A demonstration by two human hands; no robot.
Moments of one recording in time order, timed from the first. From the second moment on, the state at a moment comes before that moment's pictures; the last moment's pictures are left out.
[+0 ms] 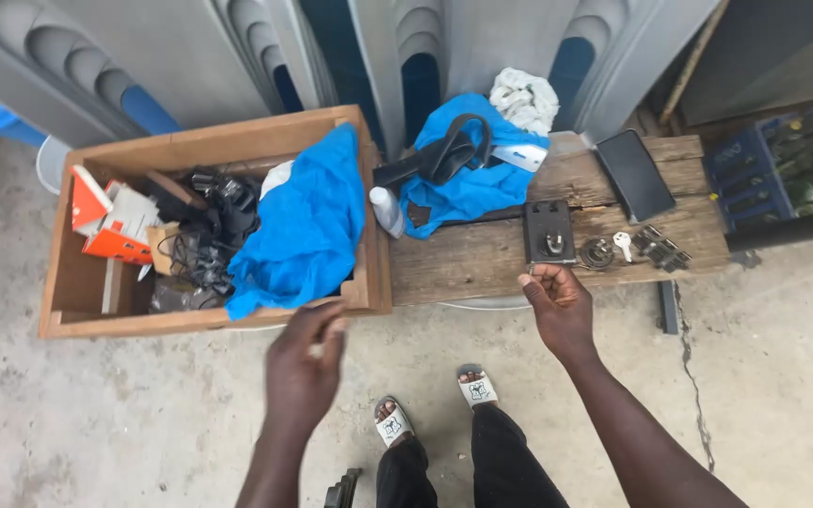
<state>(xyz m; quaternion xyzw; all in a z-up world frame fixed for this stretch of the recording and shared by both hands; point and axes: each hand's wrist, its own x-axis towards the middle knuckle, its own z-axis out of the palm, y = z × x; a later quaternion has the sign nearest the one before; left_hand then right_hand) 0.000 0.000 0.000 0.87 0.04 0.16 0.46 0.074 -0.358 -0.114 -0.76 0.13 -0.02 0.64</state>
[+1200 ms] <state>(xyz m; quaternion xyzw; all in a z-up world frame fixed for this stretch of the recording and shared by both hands) 0.176 -0.232 -0.161 0.81 0.09 -0.28 0.50 0.134 -0.429 -0.054 -0.78 0.32 0.02 0.54</state>
